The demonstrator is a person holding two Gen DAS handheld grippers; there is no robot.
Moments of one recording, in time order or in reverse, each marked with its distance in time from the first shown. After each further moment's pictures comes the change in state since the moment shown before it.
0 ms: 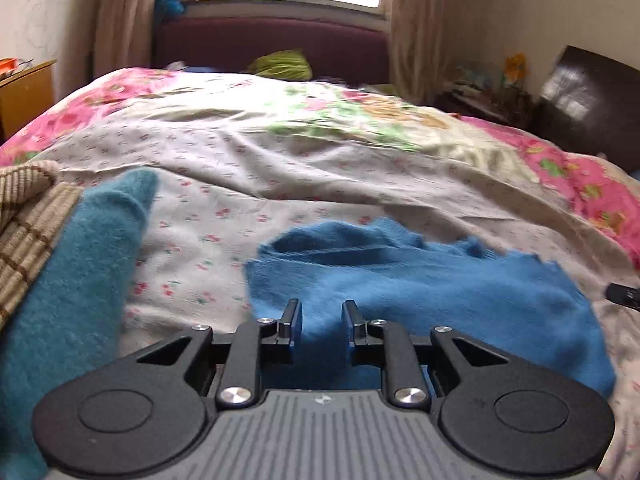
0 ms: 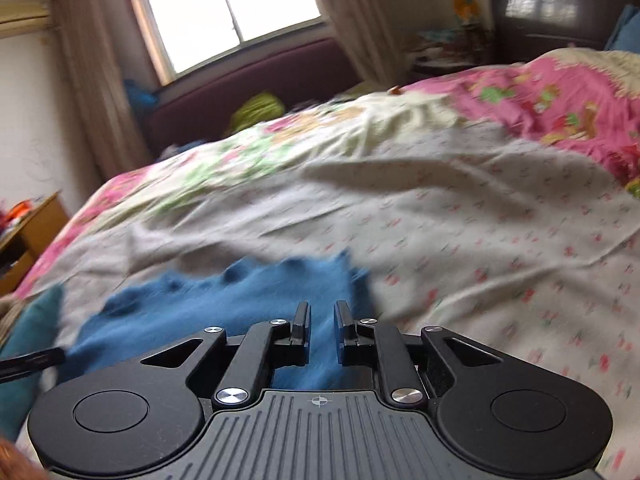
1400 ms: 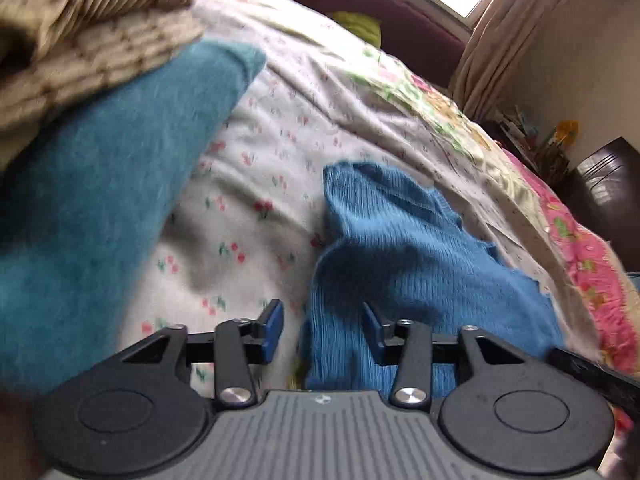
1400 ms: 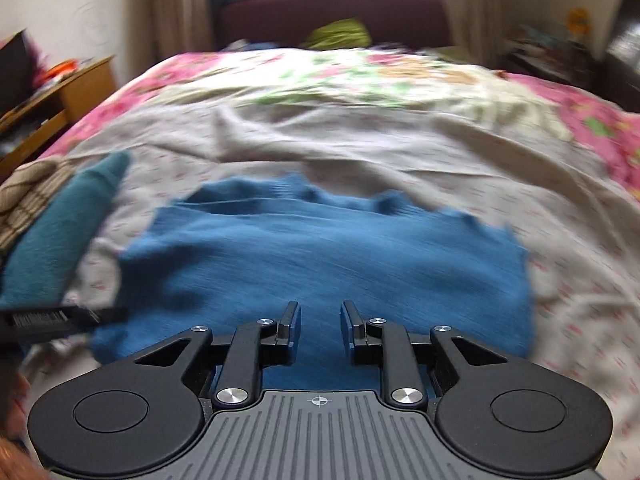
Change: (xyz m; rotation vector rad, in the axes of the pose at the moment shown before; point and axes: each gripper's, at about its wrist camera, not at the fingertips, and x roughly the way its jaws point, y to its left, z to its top) left arm -0.014 0.070 -0.051 -0.437 0.127 -0.058; right arm 0.034 0.163 -0.017 -0.331 0.232 0.017
